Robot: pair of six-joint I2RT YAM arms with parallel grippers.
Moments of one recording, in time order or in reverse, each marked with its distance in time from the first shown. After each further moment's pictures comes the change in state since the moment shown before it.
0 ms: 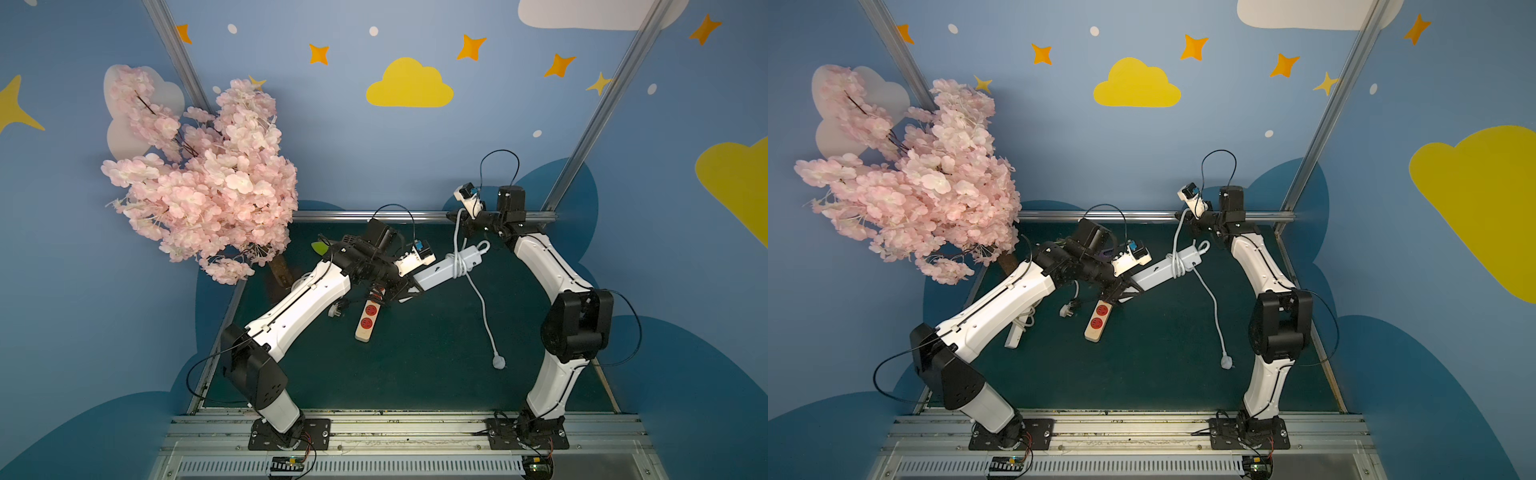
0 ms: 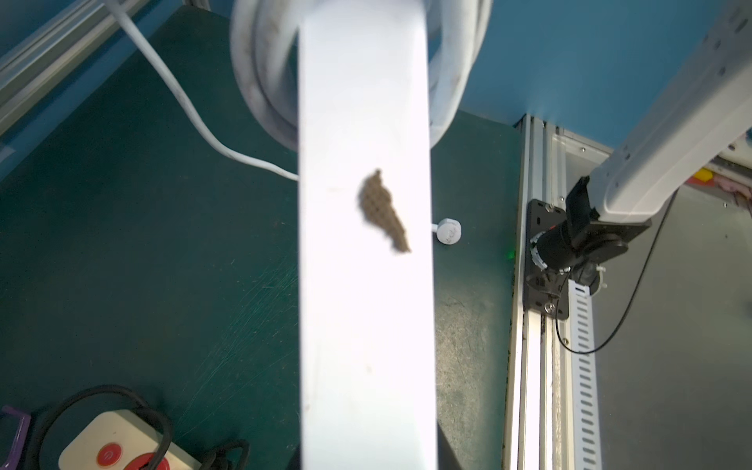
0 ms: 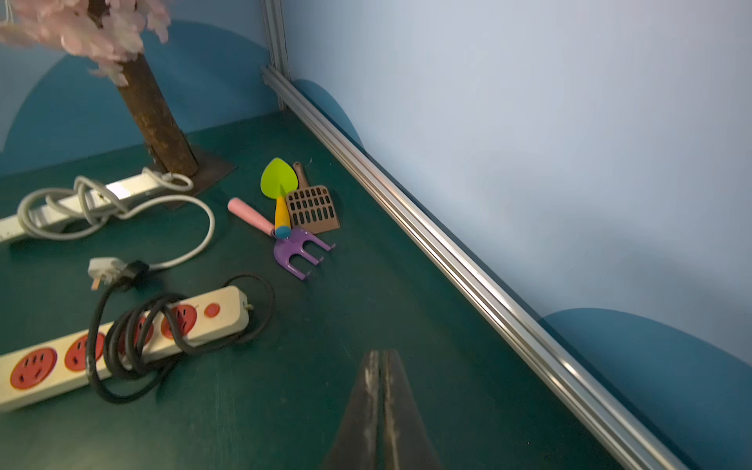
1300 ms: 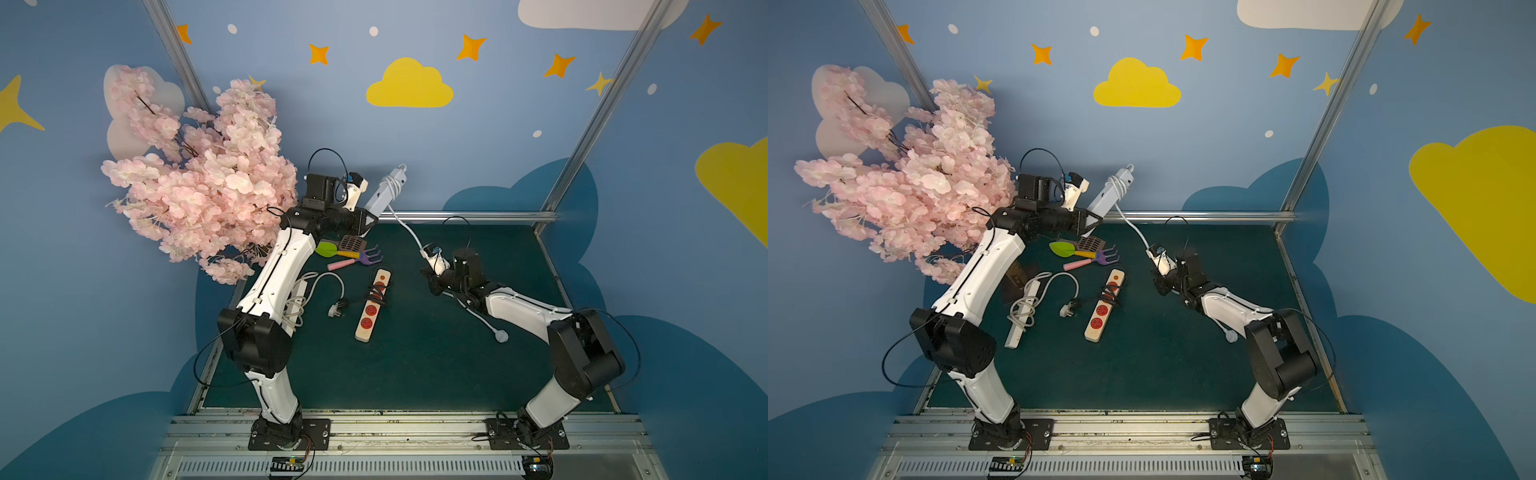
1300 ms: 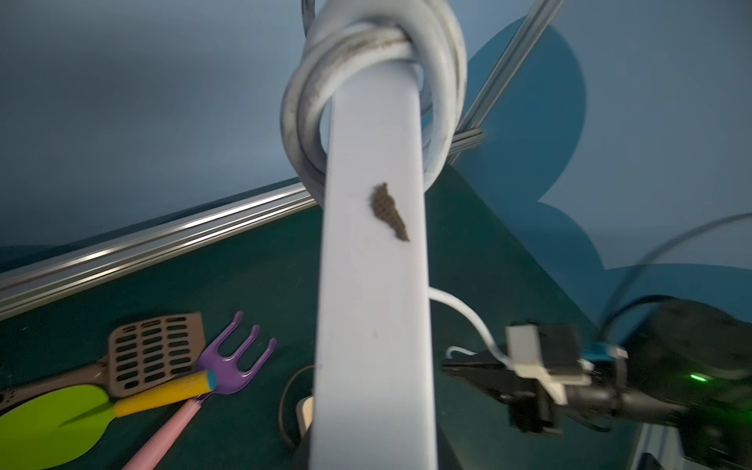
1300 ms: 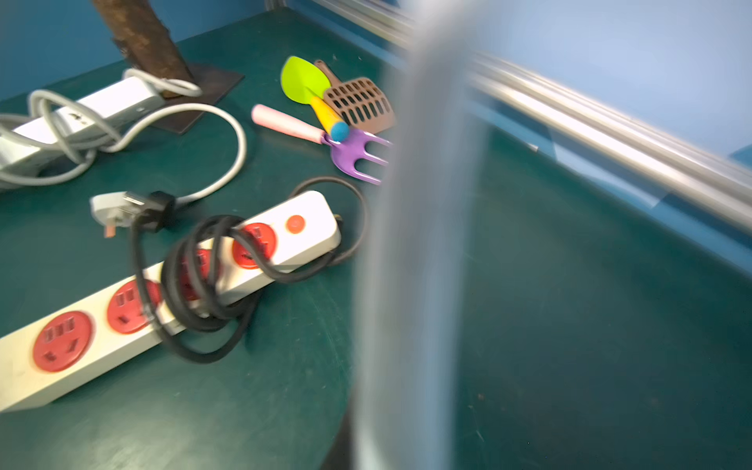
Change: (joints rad) left arm 0.406 0.213 0.338 0.088 -0.109 -0.332; right arm 0.374 -0.304 -0.681 0.298 0.514 0.082
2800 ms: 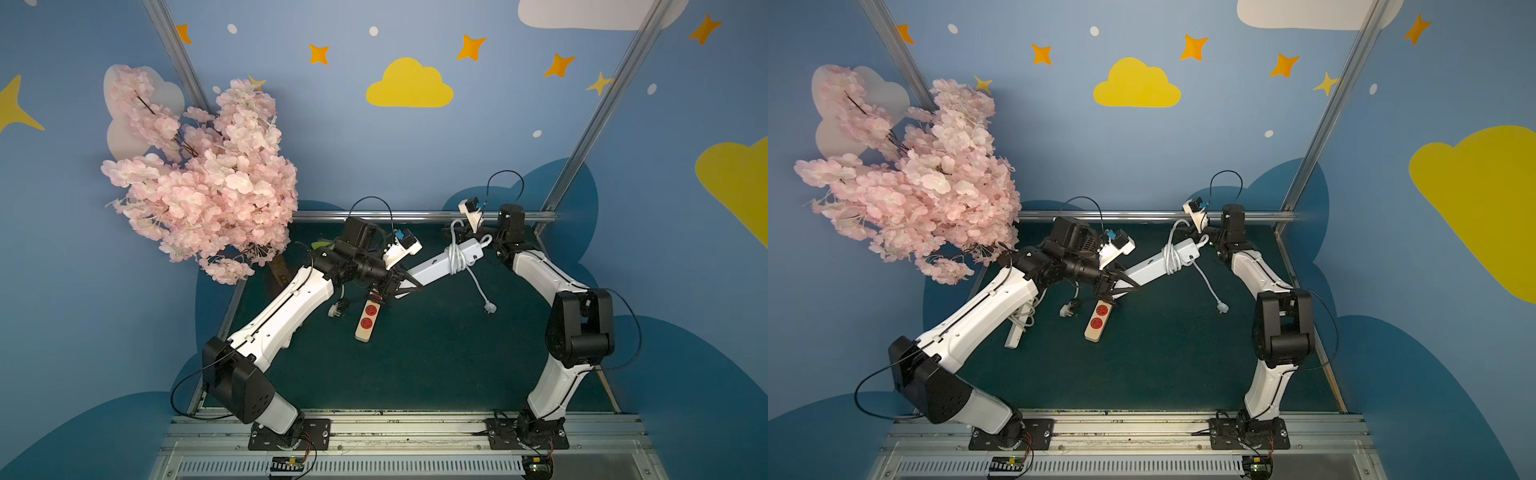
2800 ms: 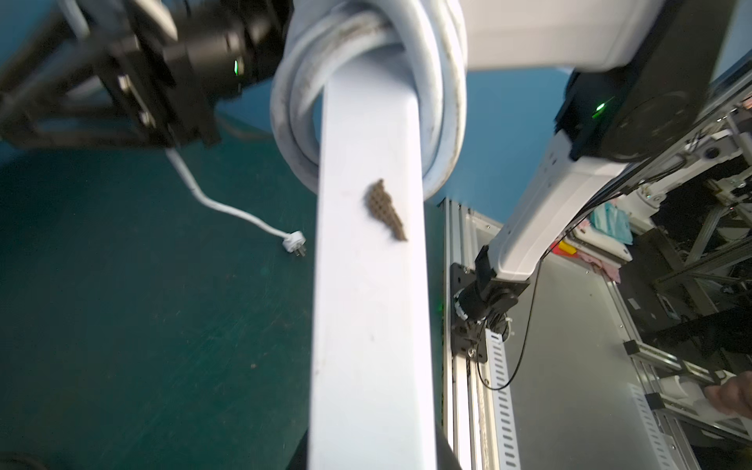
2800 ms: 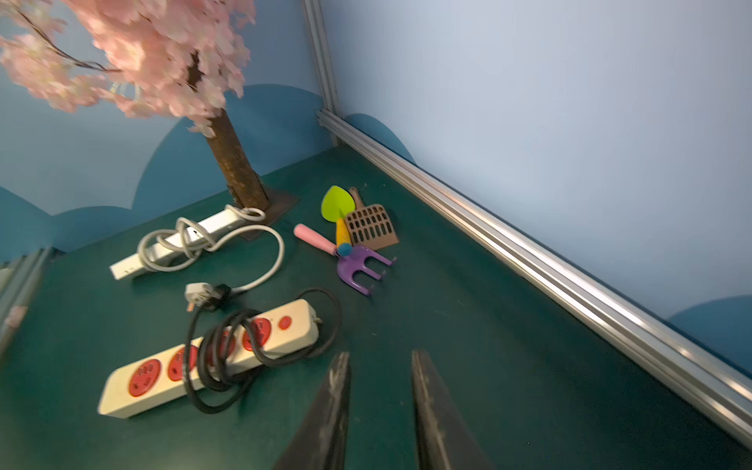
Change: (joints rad) left arm -0.320 -0.309 -0.448 0.117 0.428 0.192; right arm -0.391 0.257 0.396 0.015 -0.660 0.132
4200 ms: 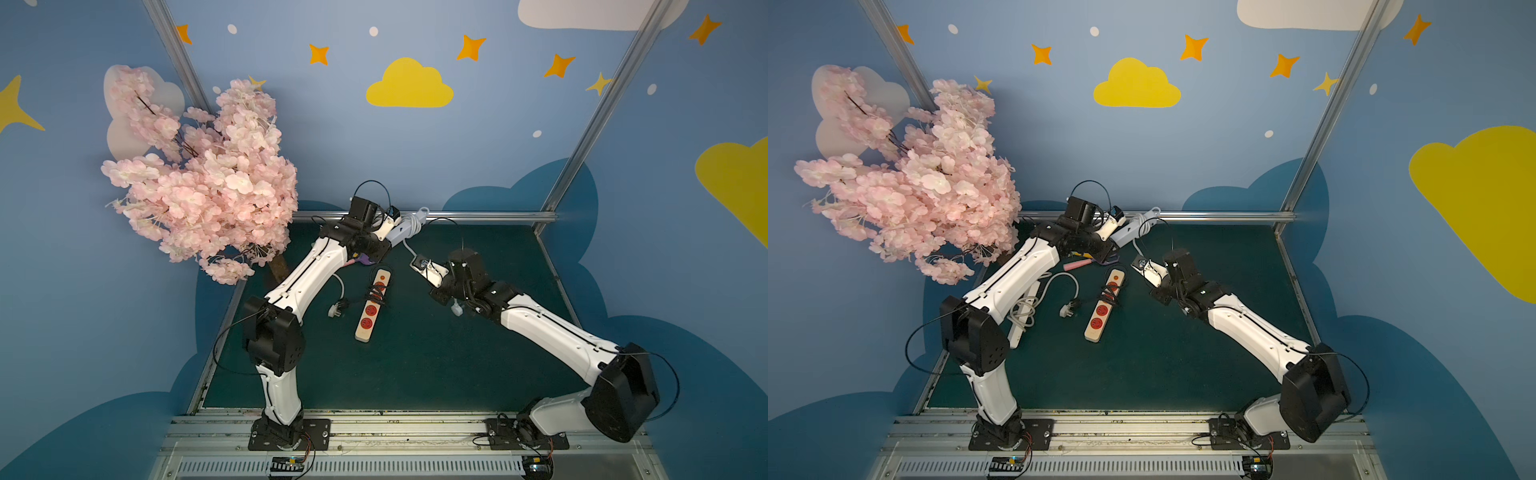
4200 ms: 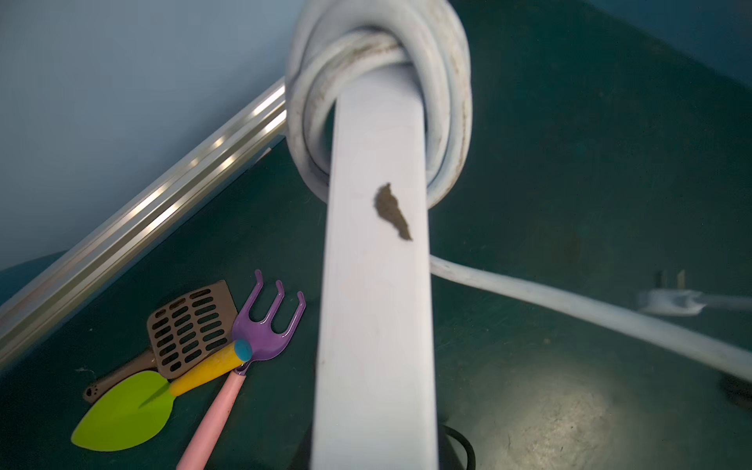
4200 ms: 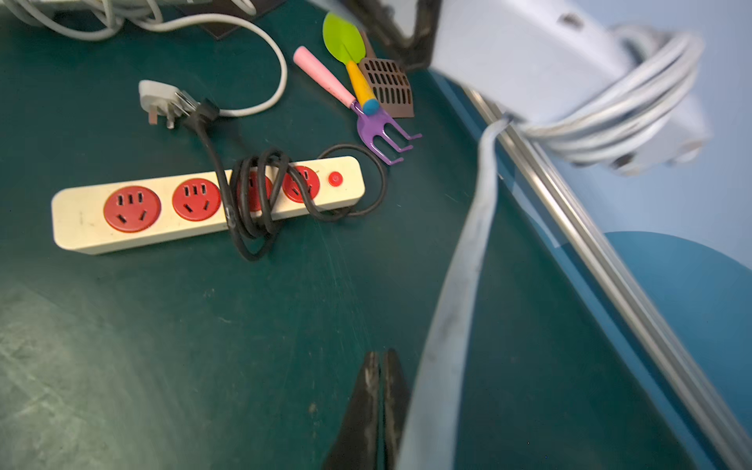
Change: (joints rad) left arm 0.088 0.334 0.297 -0.122 -0.777 0.128; right arm 0.526 -0.481 -0.273 -0.449 0.879 -0.423
